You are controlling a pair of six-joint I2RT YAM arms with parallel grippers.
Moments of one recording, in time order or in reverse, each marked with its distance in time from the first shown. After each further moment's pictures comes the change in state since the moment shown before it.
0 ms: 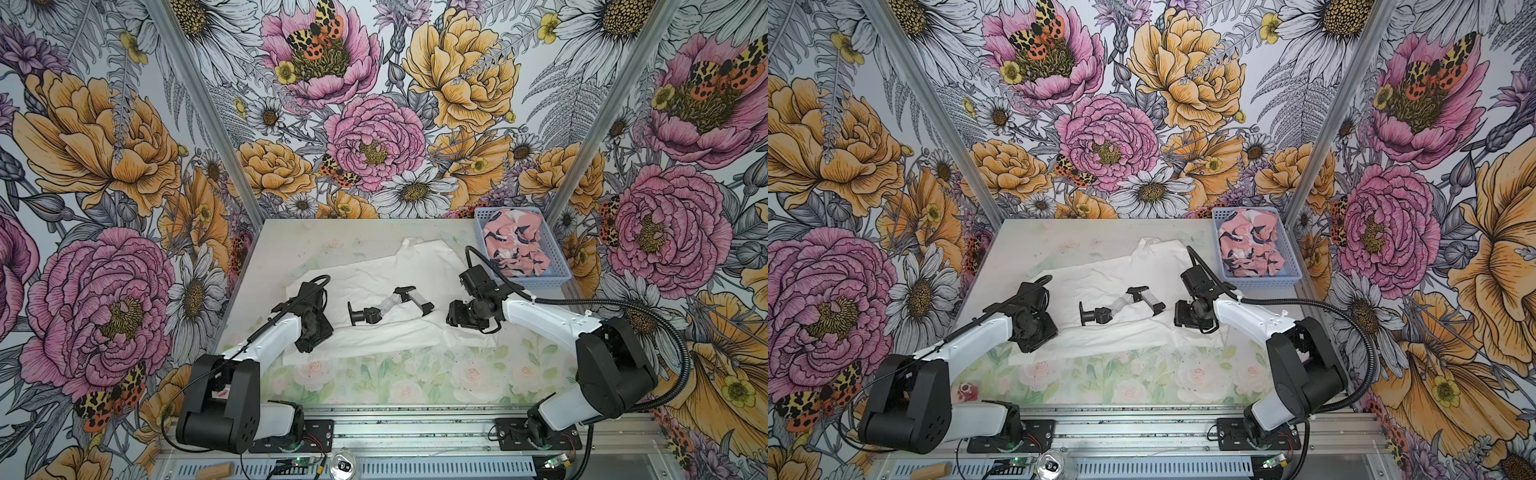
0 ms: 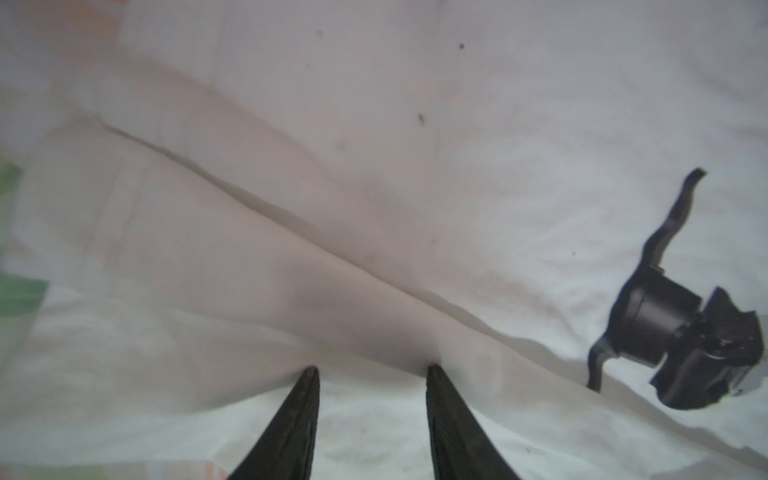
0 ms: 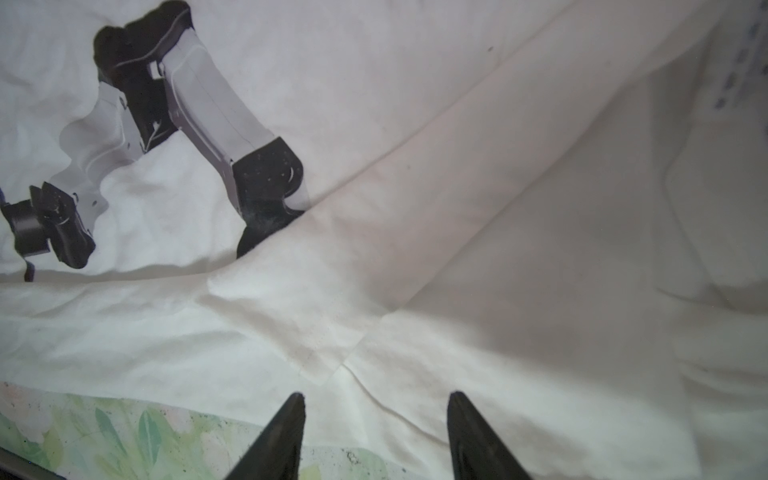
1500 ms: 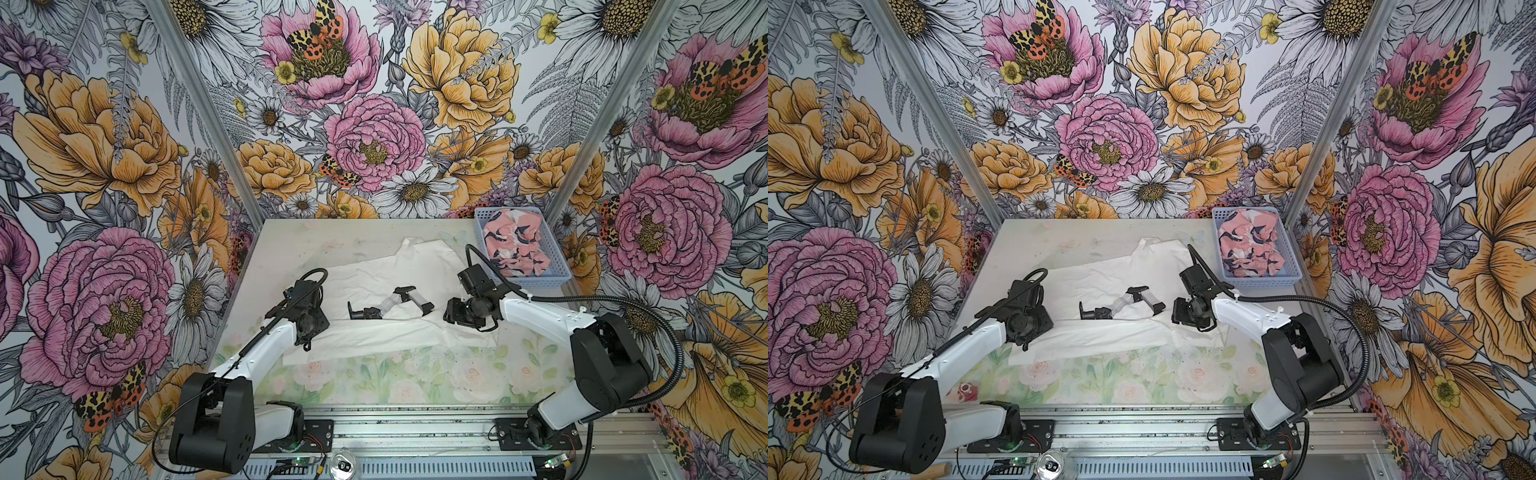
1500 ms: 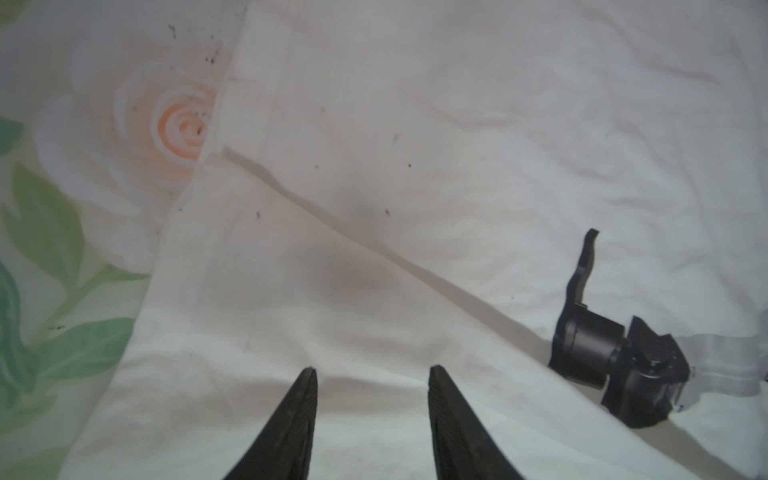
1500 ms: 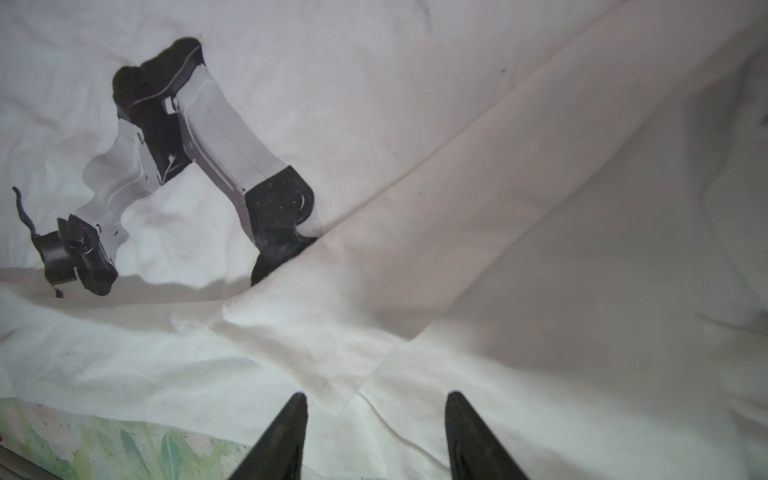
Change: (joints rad) left arm 0.020 -0.104 -0.028 0.066 -0.083 0.068; right arm -0.002 0.044 0.000 0.077 -0.023 0.069
